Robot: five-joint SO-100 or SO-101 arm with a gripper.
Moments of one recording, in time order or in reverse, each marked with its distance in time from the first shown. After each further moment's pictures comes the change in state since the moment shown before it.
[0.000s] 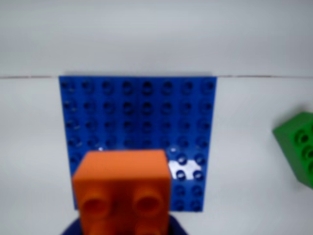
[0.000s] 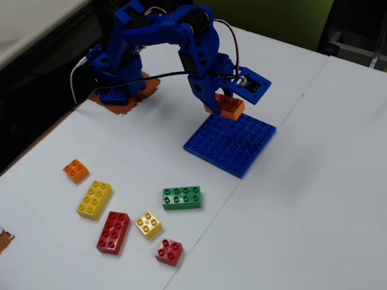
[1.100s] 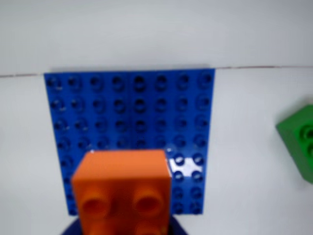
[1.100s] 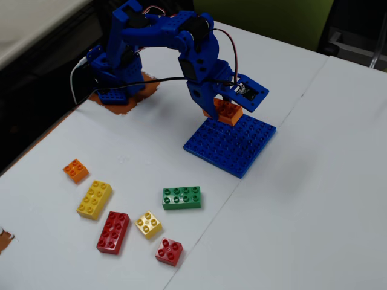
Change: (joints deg) arm 0.9 1.7 5.9 -3.9 0.9
